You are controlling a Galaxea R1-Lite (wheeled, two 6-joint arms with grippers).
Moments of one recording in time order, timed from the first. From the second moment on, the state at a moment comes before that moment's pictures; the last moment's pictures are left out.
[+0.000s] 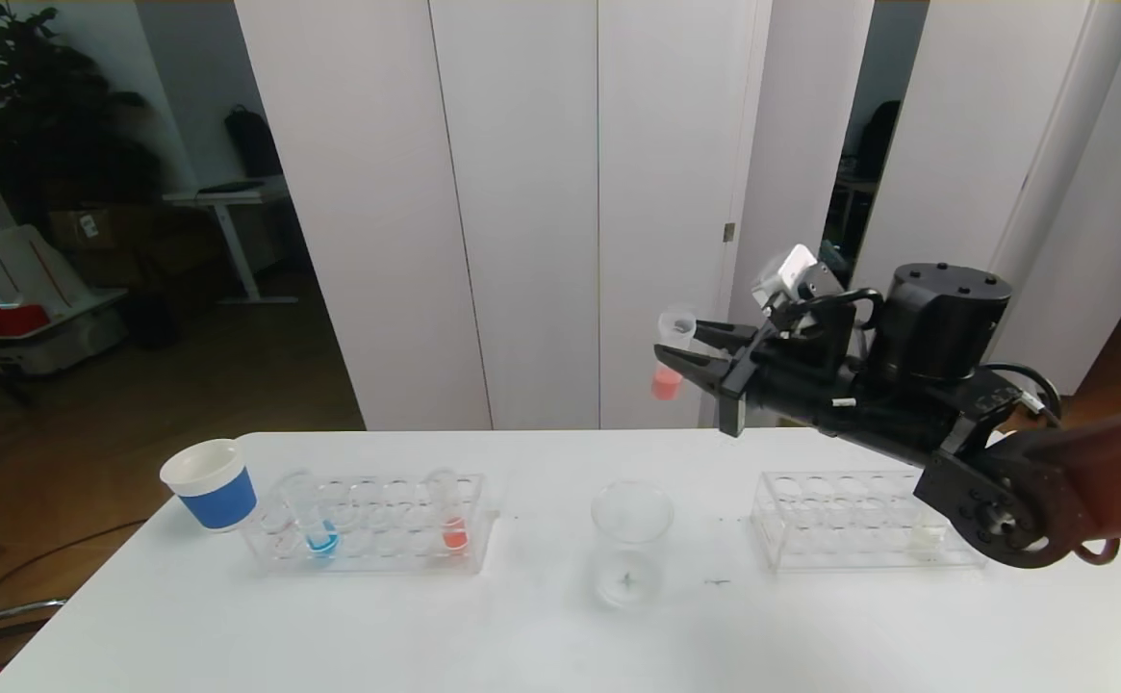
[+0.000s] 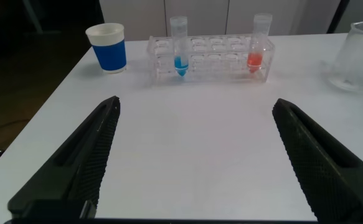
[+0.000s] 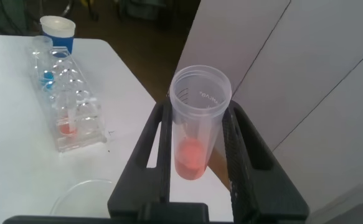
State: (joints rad) left arm 0.00 0.00 0.00 0.01 0.00 0.02; right arm 0.45 1.96 -1.00 -0.98 0.45 -0.29
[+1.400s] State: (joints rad) left arm 0.00 0.00 0.00 0.01 0.00 0.02; right arm 0.40 2.02 -0.93 -1.06 0.76 -0.90
